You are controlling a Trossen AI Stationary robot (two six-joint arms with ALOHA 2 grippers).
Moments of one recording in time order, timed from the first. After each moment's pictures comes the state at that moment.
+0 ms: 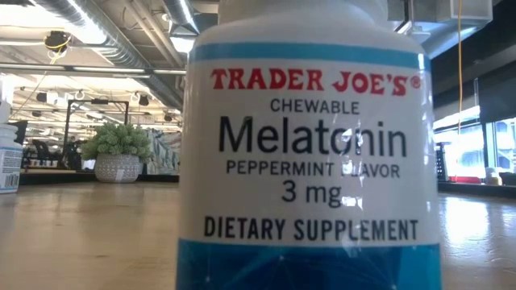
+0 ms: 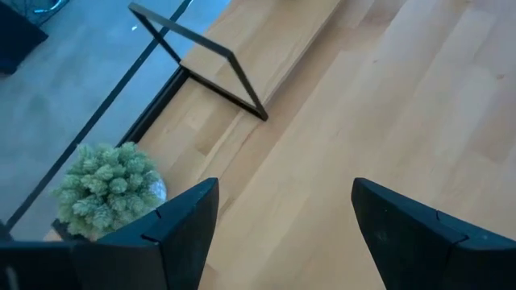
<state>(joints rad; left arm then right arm) -0.55 1.31 1.58 -1.57 -0.79 -1.00 -0.14 1.44 1.45 -0.91 0.26 0.00</state>
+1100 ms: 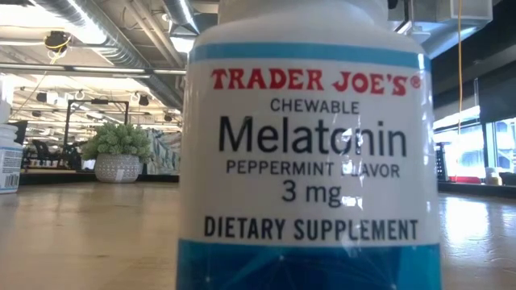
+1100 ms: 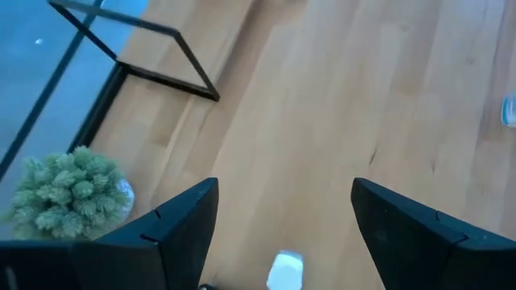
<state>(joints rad) -0.65 1.10 1.55 -1.57 -0.64 -0.85 0.34 1.48 1.45 -0.90 0.07 0.59</state>
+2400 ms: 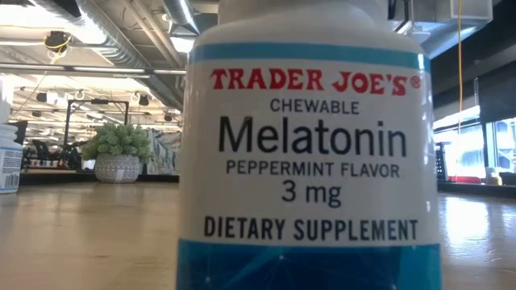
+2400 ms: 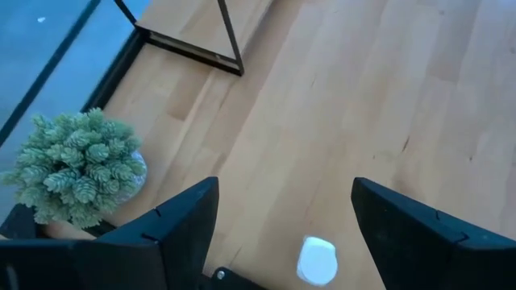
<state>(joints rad) -0.65 0.86 1.31 -1.57 -0.65 -0.91 0.28 1.52 1.45 -0.86 0.00 0.77</state>
